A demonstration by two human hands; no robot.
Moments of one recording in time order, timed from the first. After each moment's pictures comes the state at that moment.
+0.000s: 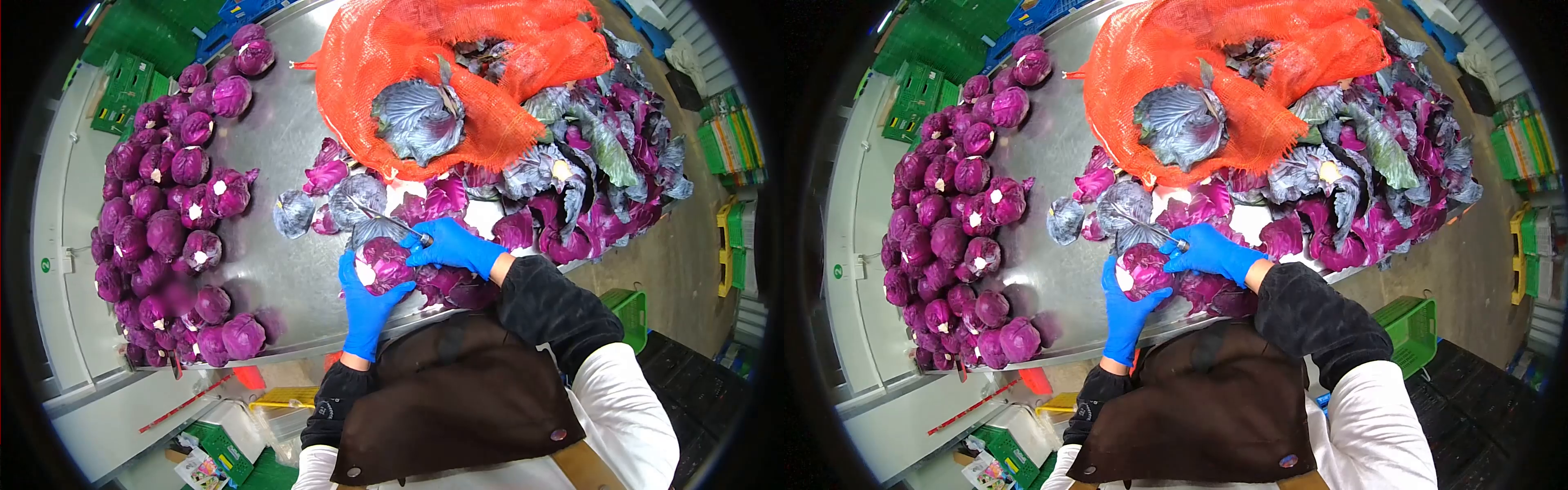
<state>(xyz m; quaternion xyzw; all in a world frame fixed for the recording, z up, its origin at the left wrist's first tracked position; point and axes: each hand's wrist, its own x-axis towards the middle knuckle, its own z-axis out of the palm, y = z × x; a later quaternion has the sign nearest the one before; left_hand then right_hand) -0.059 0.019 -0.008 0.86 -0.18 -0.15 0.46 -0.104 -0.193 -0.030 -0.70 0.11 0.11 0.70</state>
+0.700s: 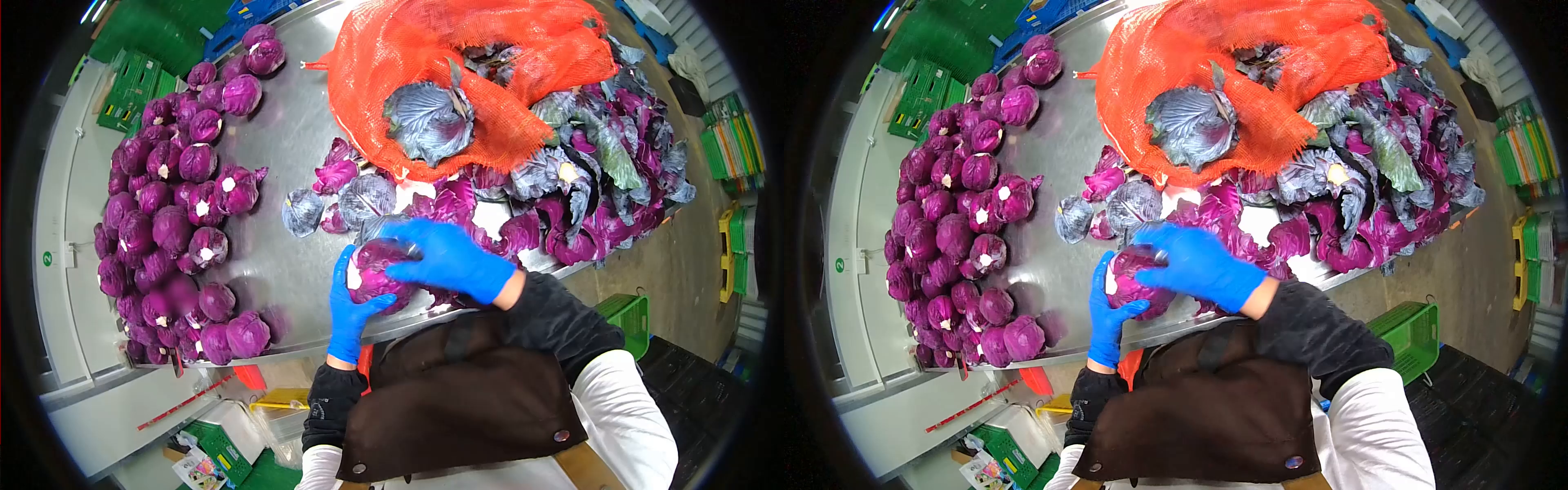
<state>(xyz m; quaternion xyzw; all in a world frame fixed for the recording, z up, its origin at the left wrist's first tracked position) -0.033 0.048 0.018 0.73 -0.17 -0.25 0.61 -0.098 -0.164 0.056 -0.87 0.06 -0.06 0.49</state>
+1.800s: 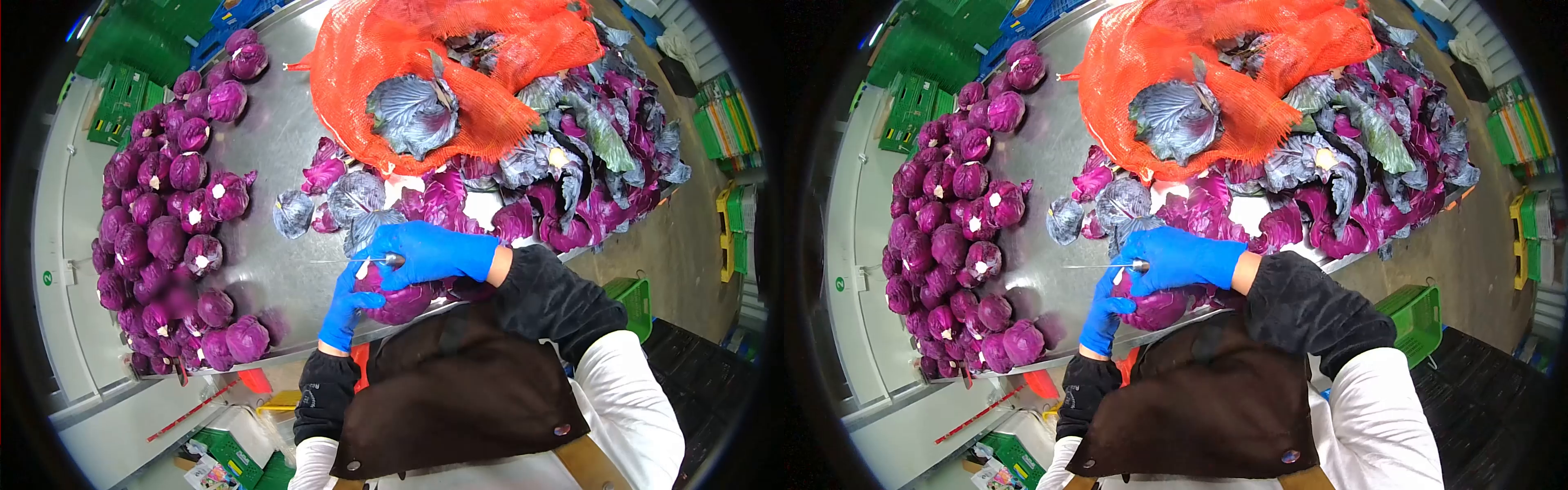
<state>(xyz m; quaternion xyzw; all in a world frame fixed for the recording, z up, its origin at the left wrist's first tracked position) -0.019 0.036 0.026 0.56 -0.12 -0.49 0.66 -0.085 -0.173 0.062 -0.86 -0.12 0.01 0.49</state>
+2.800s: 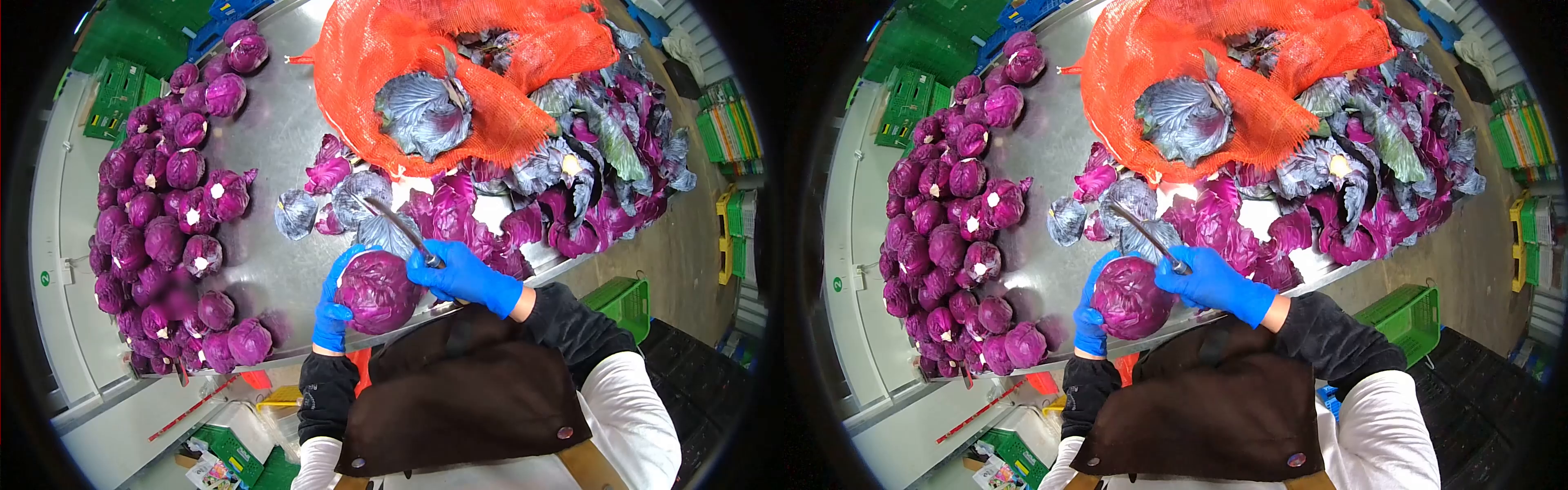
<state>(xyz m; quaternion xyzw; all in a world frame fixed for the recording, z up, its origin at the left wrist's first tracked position) 0.006 0.056 0.010 0.43 -0.15 -0.47 0.75 -0.121 -0.161 0.054 -0.51 0.23 0.23 0.80</state>
